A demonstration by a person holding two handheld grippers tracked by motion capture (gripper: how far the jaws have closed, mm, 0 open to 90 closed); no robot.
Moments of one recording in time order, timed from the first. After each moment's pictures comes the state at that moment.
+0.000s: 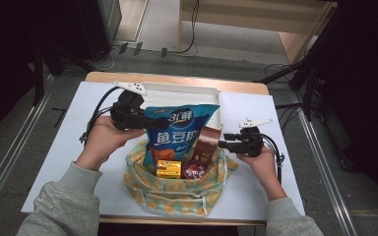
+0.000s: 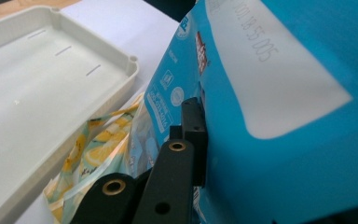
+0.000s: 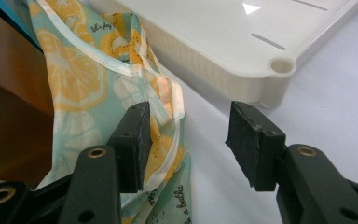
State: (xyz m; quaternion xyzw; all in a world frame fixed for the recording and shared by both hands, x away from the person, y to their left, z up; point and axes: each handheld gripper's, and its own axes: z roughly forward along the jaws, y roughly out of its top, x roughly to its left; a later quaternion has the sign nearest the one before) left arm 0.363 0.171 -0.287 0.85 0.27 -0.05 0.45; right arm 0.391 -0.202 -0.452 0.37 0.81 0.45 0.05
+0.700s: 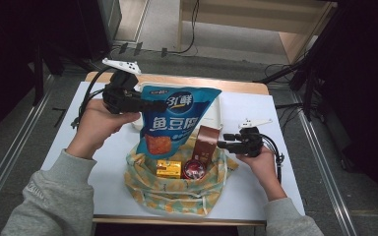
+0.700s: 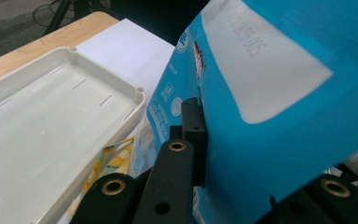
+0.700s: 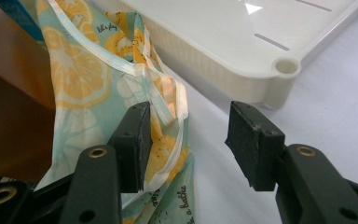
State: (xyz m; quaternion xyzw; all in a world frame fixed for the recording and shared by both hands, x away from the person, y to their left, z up) left arm 0.365 0.178 -0.238 0.84 0.27 -0.01 0.47; right arm 0.390 -0.201 -0.451 0.37 0.82 0.44 0.05
